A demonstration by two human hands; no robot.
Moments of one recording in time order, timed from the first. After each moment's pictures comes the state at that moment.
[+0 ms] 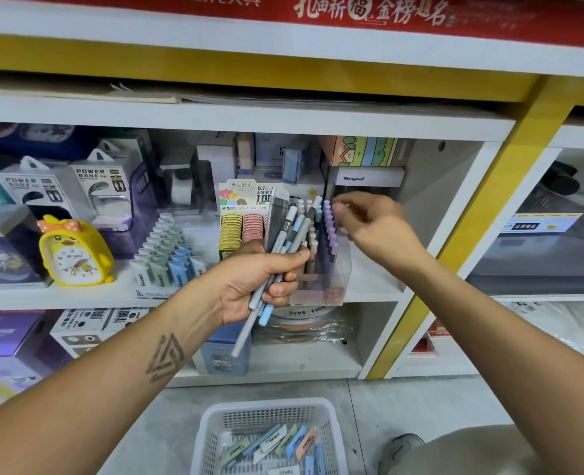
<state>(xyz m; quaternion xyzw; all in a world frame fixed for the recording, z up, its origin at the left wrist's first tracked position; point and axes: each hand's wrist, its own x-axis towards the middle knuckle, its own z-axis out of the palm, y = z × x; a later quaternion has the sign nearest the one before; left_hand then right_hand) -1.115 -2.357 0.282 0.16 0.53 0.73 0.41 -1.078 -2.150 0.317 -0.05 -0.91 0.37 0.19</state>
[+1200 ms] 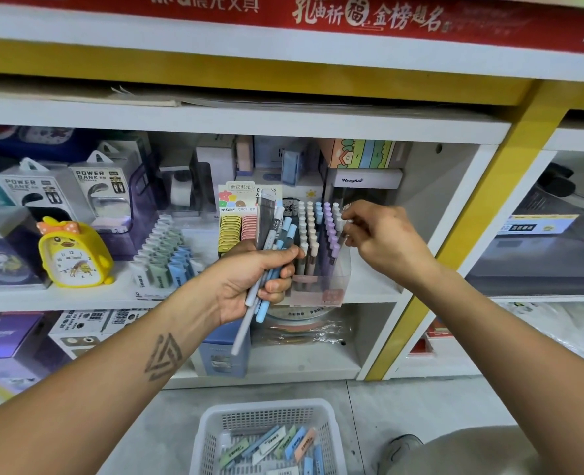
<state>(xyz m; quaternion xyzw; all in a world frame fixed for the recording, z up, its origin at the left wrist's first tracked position) -1.116 -2.359 0.286 0.12 0.53 0.74 0.39 -1.072 -2.129 0.305 0.02 -0.94 0.25 0.22</state>
